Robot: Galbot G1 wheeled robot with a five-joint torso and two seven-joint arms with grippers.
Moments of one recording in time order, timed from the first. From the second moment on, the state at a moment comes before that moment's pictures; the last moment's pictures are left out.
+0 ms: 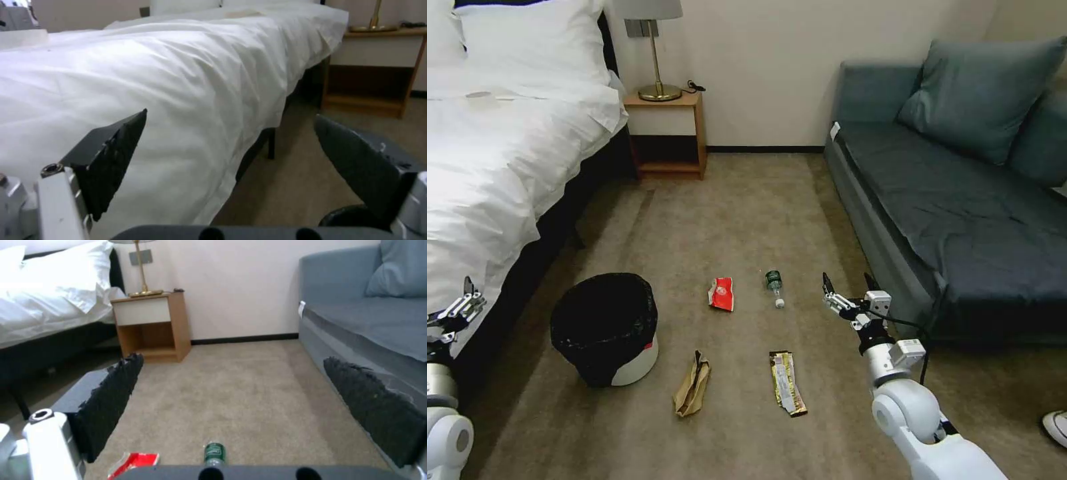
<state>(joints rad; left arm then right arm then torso) 1.53 -1.19 -1.09 -2.12 -0.46 0.29 -0.28 -1.28 1.09 0.28 1.85 0.49 0.18 0.19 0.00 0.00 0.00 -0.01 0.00</state>
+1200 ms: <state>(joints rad) 1.10 -1.00 -0.61 -1.62 -0.68 0.48 -0.39 -1.27 1.22 0.28 1.76 0.46 0.21 0.15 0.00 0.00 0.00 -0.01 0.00</state>
